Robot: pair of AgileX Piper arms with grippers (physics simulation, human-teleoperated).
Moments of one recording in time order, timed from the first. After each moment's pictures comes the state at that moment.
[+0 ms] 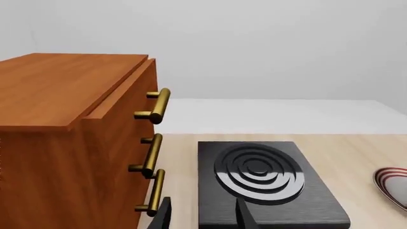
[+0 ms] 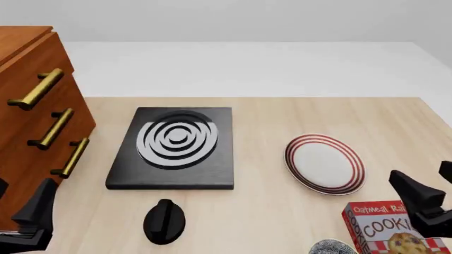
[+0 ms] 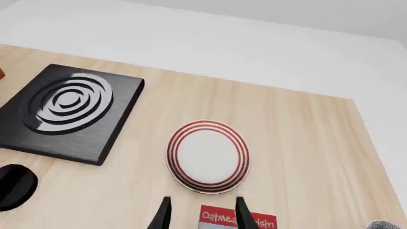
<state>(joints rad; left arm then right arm) -0.03 0.04 -0.04 0.00 -0.02 0.14 0.31 -0.46 0.55 -0.08</state>
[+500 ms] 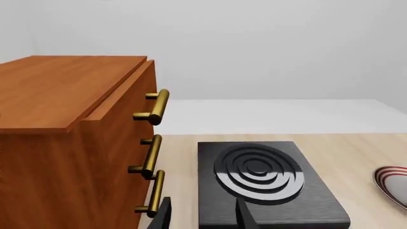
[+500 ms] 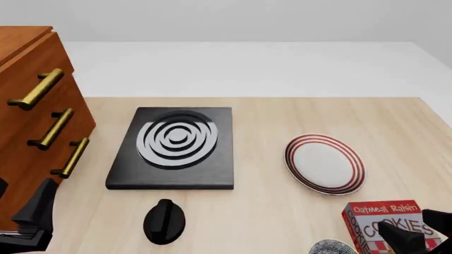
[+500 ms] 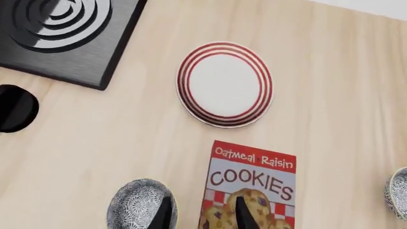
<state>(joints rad) -0.03 0.04 -0.04 0.00 -0.01 0.19 0.30 -0.43 0.88 -0.07</state>
